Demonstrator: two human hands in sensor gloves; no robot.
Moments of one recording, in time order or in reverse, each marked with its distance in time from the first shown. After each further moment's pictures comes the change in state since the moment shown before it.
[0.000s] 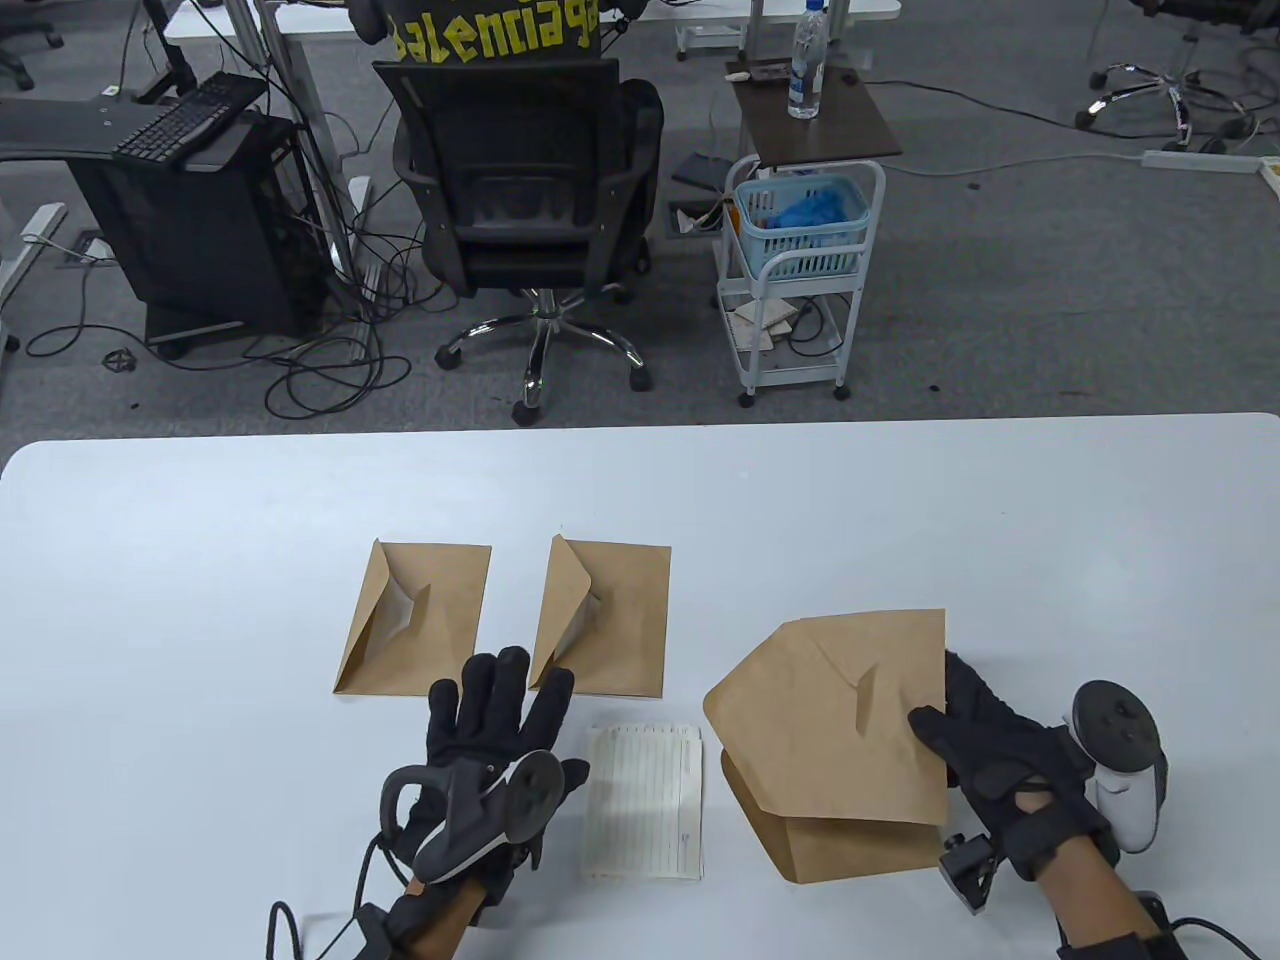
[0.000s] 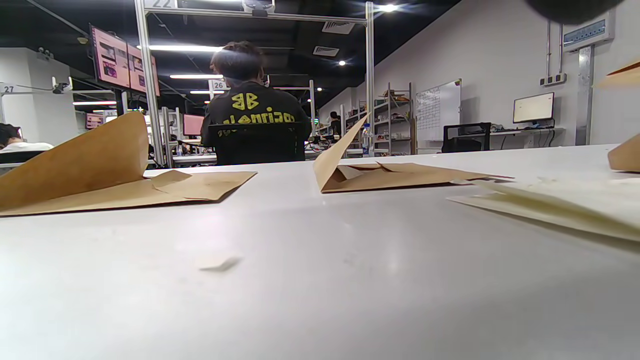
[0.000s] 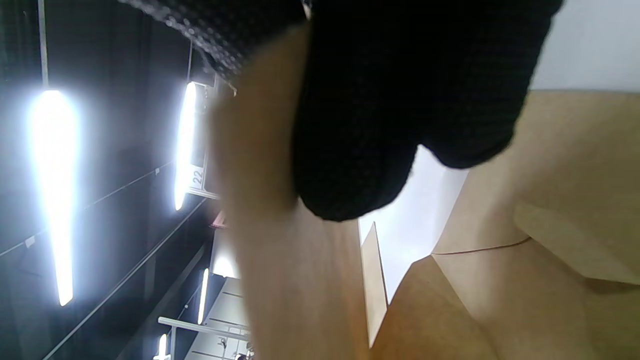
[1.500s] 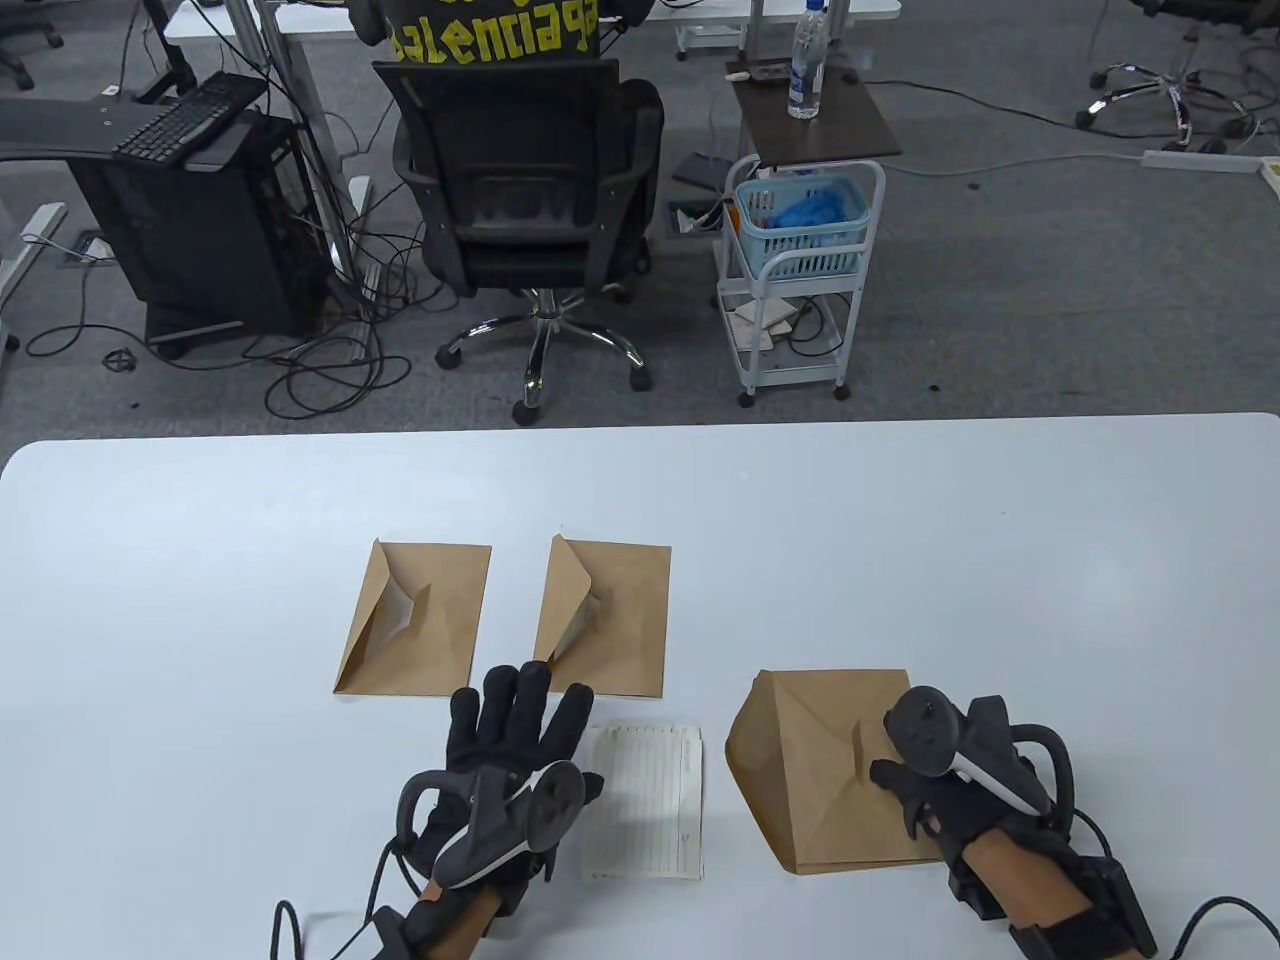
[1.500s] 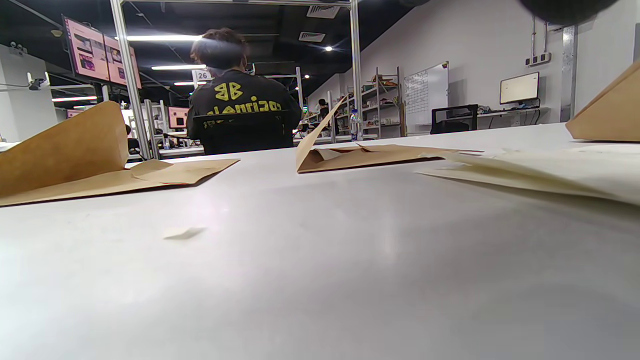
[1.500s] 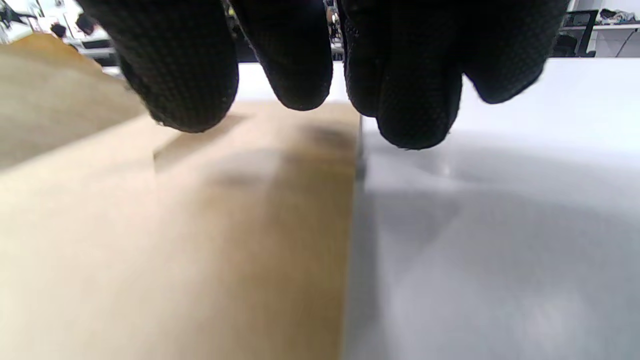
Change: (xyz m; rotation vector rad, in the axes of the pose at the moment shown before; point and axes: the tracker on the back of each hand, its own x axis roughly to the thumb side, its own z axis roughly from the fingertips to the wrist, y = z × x) left_hand 0.016 -0.004 0.002 -0.045 -0.039 -0.035; right_hand 0.007 0.053 -0.020 0.023 0.066 1.259
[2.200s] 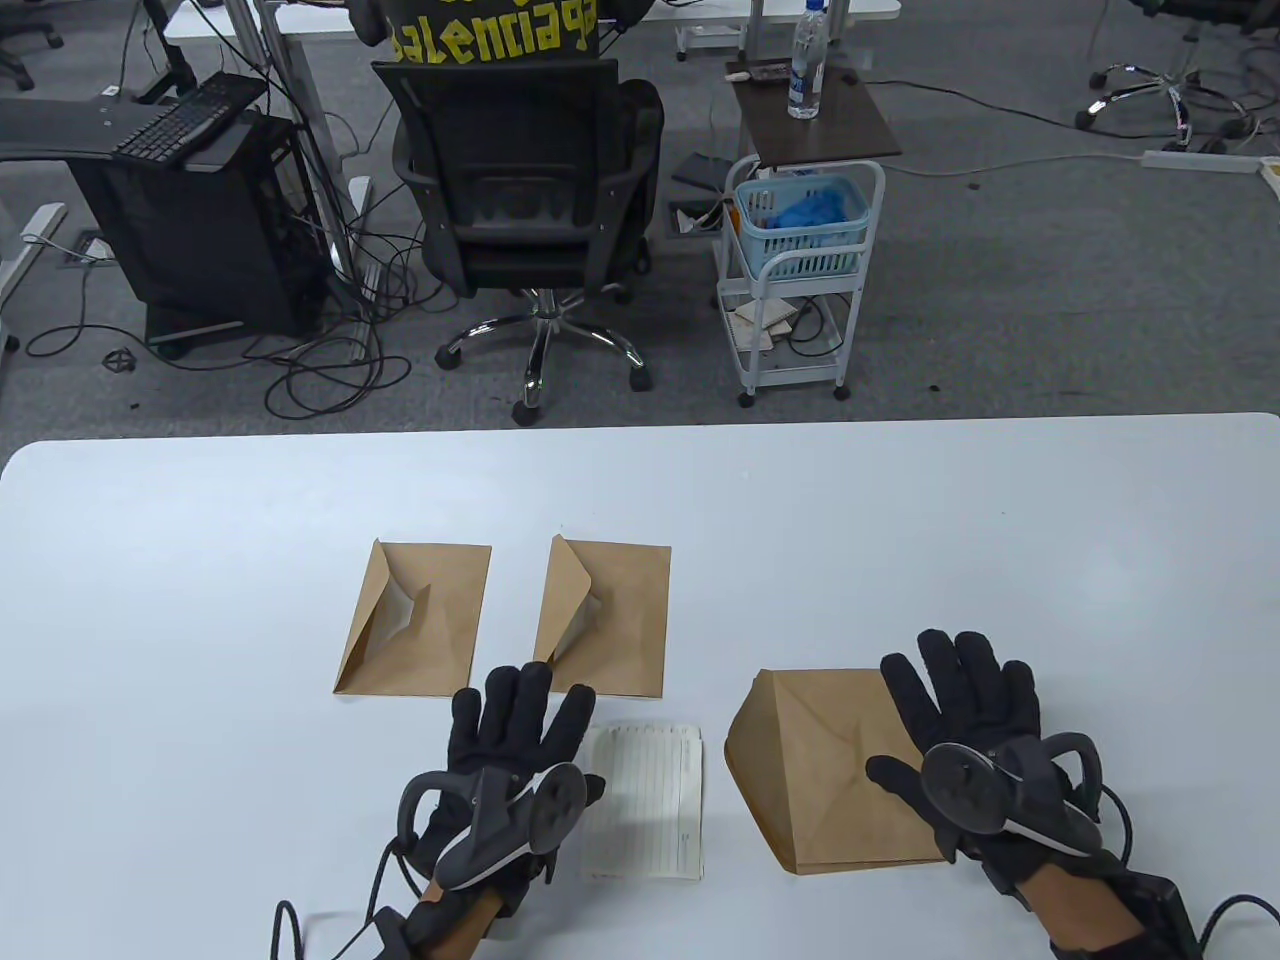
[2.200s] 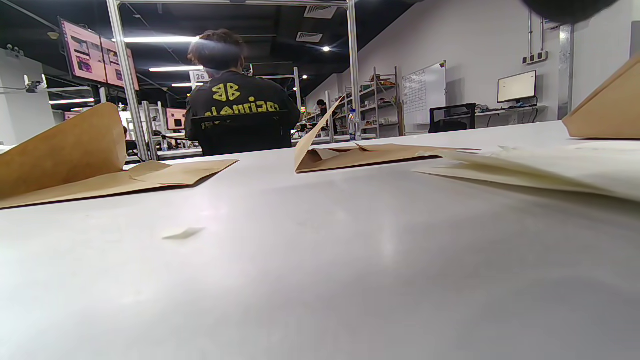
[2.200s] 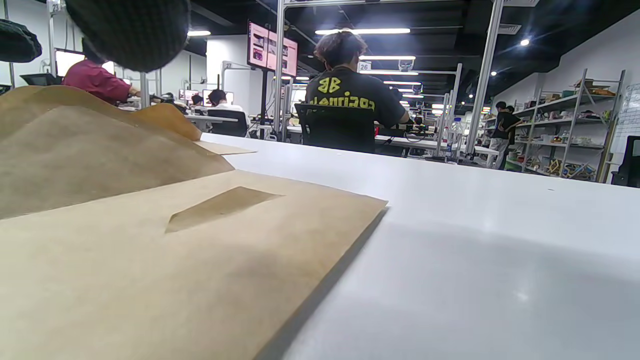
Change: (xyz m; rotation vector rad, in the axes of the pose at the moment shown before) left_hand 0.002 0.000 0.000 0.001 -0.006 -0.007; right_hand -0.010 -0.009 0.030 -0.269 -0.282 0.102
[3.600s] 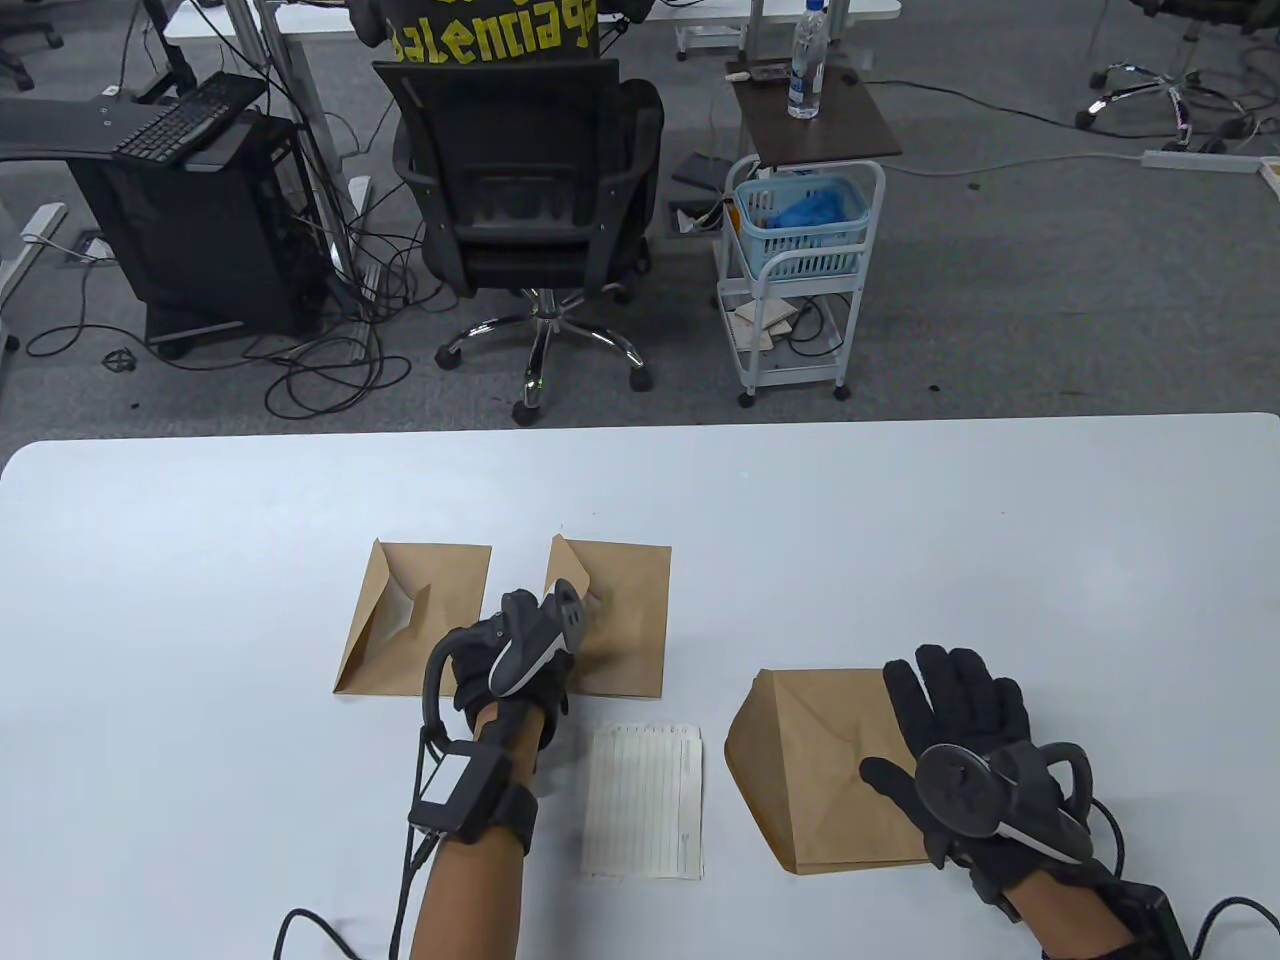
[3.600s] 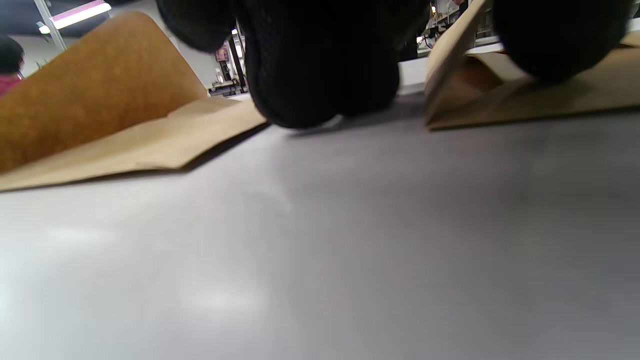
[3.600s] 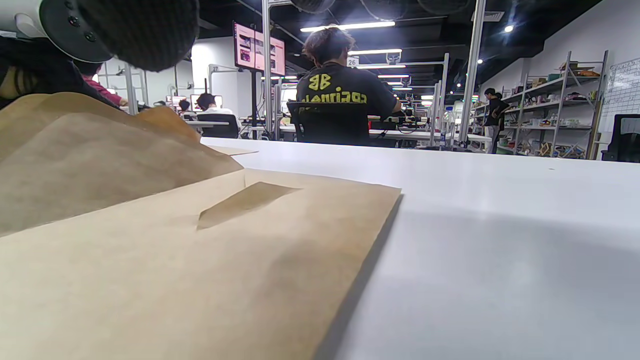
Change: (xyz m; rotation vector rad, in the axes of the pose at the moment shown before) left_hand -0.036 -0.031 -0.146 -0.284 0.420 -0.091; right_hand 0.005 0.006 0.001 0.017 0.036 -0.053
